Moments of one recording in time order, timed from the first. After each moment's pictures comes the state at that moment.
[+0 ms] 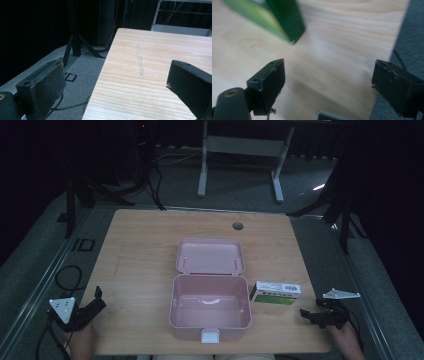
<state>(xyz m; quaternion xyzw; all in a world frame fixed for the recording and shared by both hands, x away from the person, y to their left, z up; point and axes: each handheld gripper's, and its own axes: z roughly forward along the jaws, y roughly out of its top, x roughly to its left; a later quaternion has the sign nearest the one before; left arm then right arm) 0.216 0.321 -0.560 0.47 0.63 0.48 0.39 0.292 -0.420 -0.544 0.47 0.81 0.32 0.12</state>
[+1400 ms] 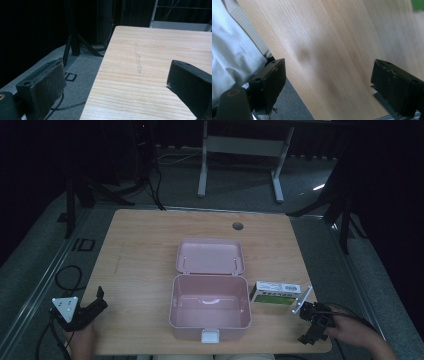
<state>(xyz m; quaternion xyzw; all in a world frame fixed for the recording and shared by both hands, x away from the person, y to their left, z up) 0.218 0.319 -0.560 0.49 0.62 0.48 0.38 0.287 -0.333 -0.496 0.23 0.97 0.03 -0.05</state>
